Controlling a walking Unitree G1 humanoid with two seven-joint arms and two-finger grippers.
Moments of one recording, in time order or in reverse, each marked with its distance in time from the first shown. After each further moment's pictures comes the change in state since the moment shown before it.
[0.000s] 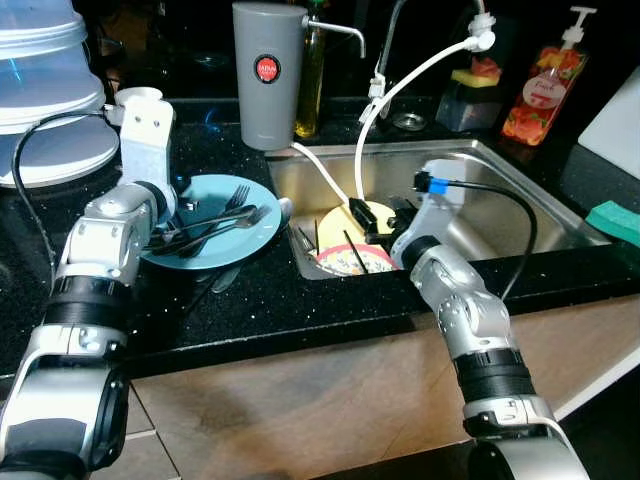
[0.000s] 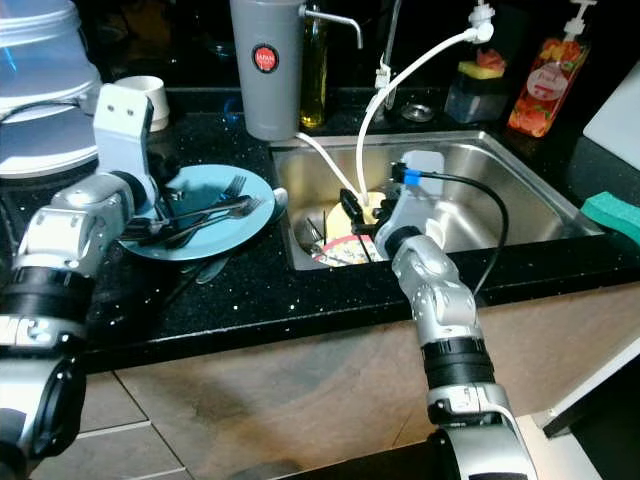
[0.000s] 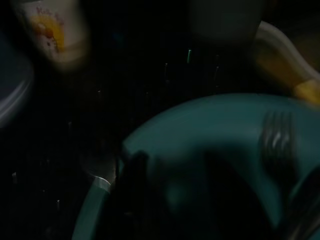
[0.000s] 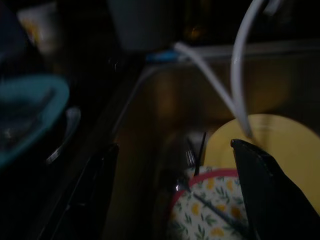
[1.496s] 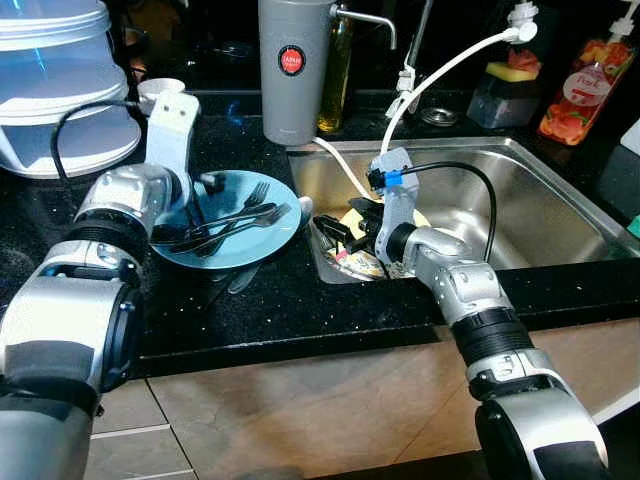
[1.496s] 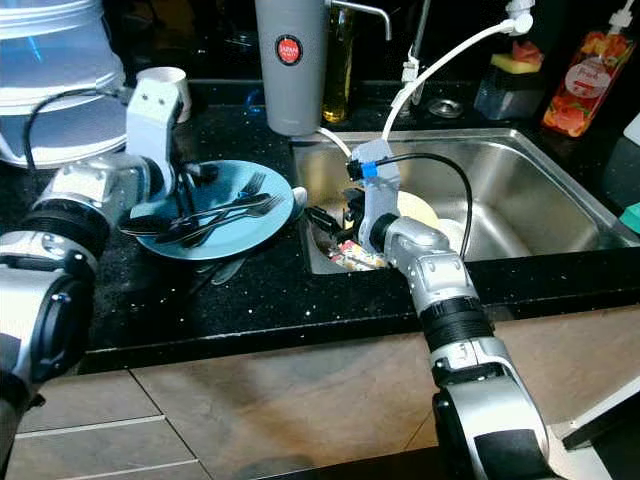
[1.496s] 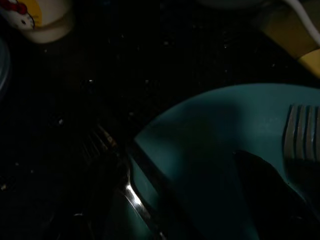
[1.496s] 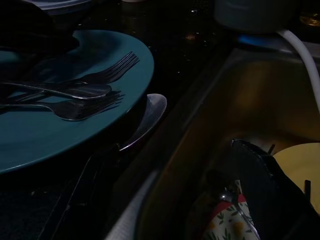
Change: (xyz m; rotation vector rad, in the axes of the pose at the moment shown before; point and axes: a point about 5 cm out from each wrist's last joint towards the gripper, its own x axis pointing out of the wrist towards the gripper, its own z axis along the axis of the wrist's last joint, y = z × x) left arm 0.021 -0.013 0.023 0.023 0.122 -0.108; right arm 0.018 0.013 0.012 -0.151 0.105 0.276
